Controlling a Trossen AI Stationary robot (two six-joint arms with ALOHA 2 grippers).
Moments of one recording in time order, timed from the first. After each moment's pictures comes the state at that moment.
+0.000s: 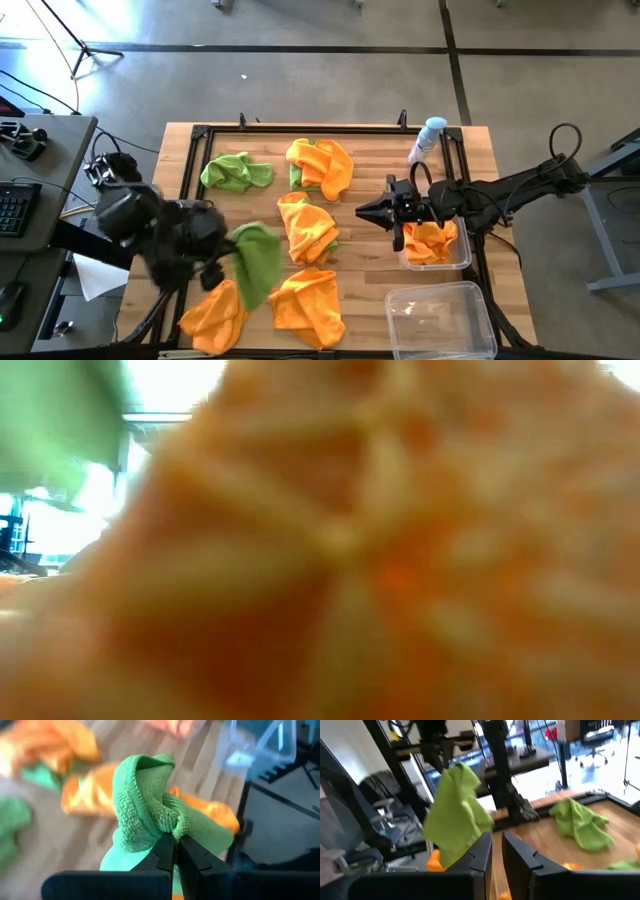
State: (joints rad) left arm -0.76 1.43 1.82 -1.46 -0.59 -1.08; right arm 0.28 1.10 0.88 0.14 0.24 0.33
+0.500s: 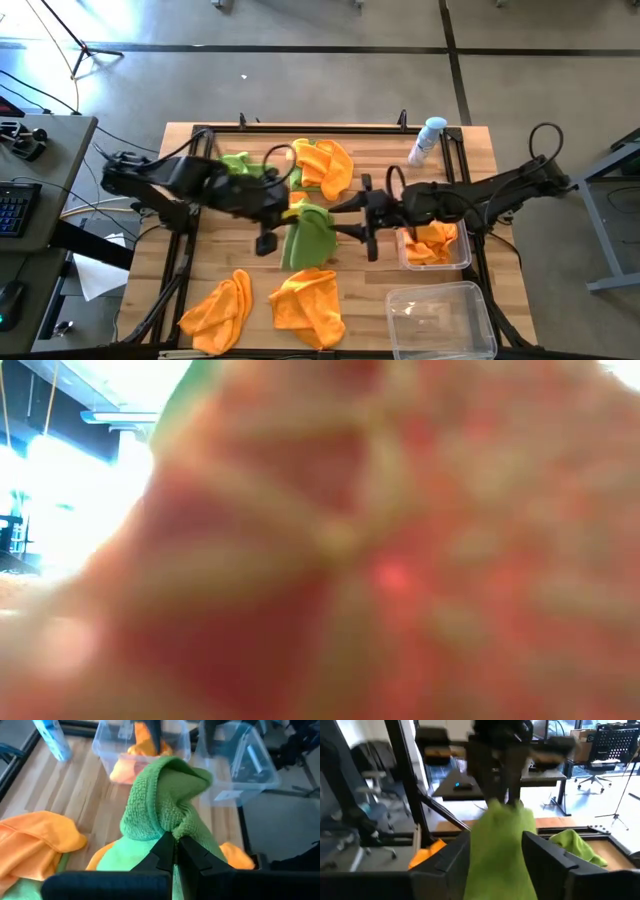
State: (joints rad) left arm -0.27 1.52 1.82 -1.03 -0.20 -0.30; right arm 0.29 1.38 1.26 0.00 0.23 0.08
